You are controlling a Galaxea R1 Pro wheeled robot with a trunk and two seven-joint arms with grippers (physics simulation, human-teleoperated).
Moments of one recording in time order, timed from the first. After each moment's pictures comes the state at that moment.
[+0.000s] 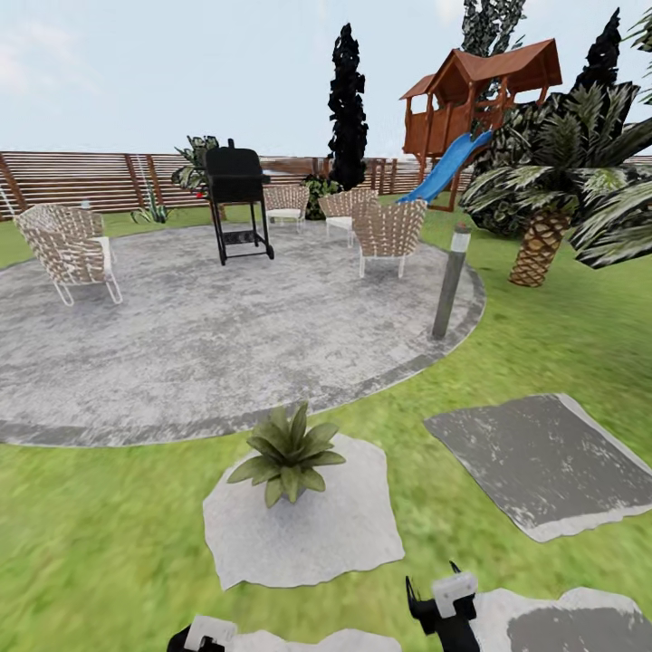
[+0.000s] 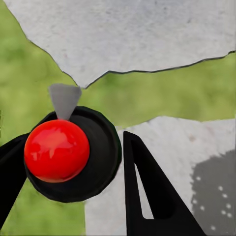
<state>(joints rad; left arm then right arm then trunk) -0.39 0.03 -0.34 -0.12 0.16 -0.32 0.03 -0.30 0.04 -0.12 -0.36 0.54 -0.61 -0.22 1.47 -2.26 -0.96</state>
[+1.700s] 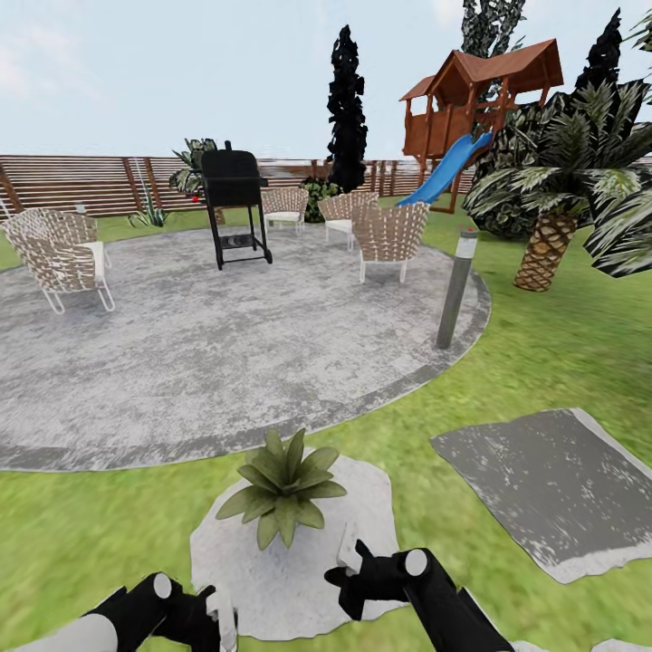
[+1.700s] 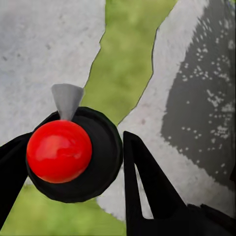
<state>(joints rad) -0.61 0.13 -0.37 -0.17 -0.49 -0.17 -0.77 -0.42 0.12 0.14 -0.77 0.64 -0.04 0.85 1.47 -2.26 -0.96</state>
